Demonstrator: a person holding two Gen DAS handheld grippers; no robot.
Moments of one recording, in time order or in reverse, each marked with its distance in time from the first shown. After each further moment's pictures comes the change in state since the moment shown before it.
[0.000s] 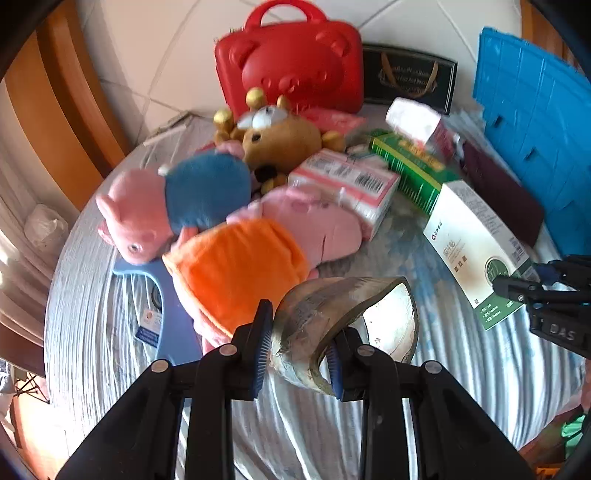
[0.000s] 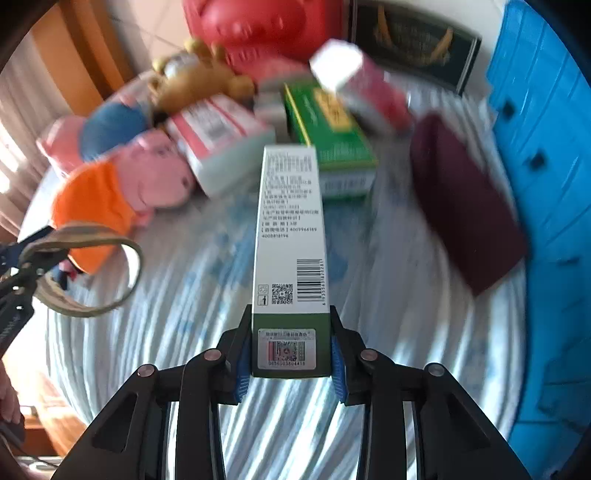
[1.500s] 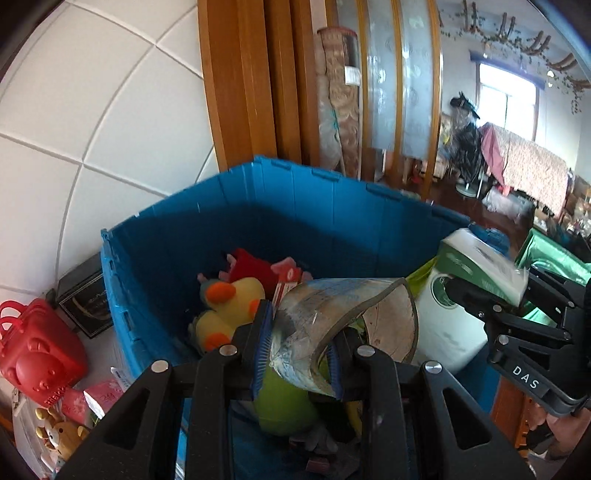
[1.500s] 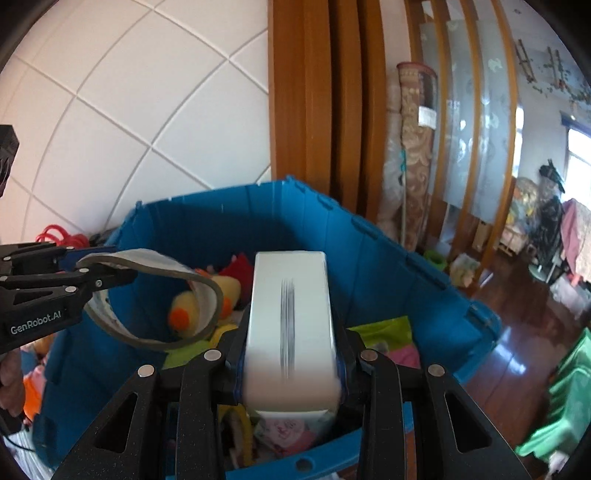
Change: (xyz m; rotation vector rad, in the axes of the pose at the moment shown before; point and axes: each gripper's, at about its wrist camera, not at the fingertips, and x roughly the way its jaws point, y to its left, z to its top) left arm -0.220 -0.414 0.157 0.607 -0.325 -0.609; right arm -0.339 -0.292 -0.141 0.505 -0.584 -0.493
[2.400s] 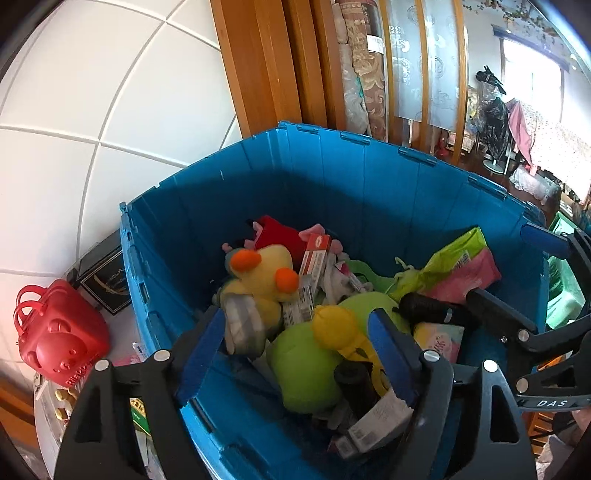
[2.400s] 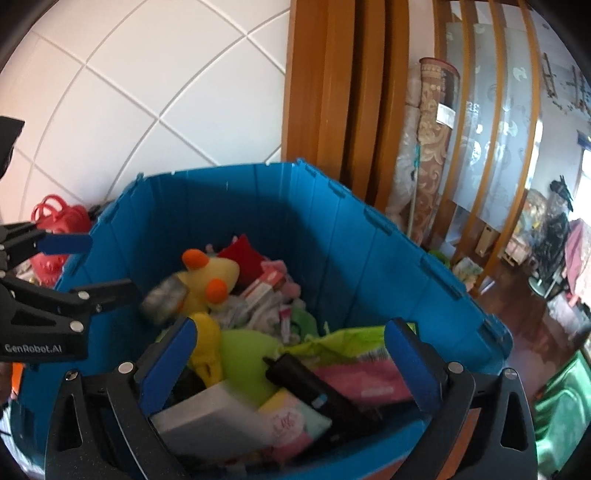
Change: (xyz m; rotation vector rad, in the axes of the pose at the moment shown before) left arm 0.007 0.004 -0.011 -0.003 0.115 0.103; right arm 0.017 0.005 0.003 -0.091 0.069 -0.009
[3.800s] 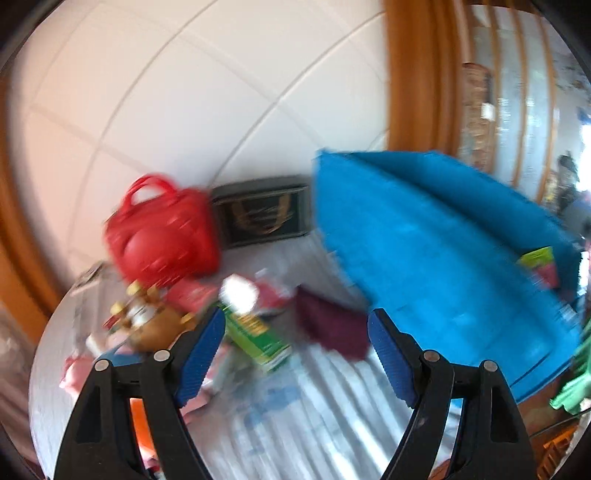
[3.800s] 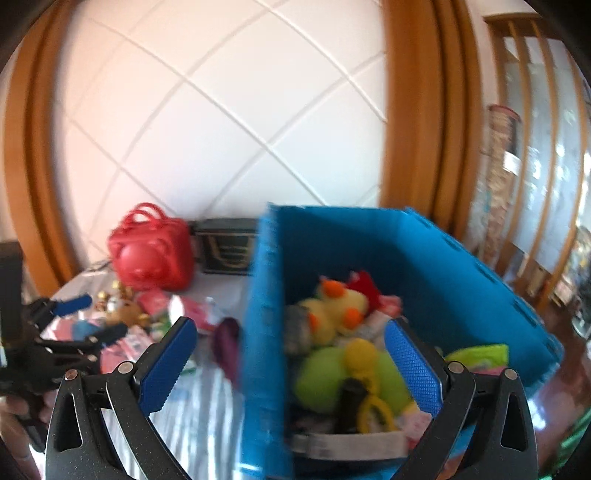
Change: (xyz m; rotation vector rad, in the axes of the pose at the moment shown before) left arm -0.104 0.188 -0.194 -0.366 -0.124 0.273; right arm -0.088 0.166 0.010 -0.104 -0.139 0.254
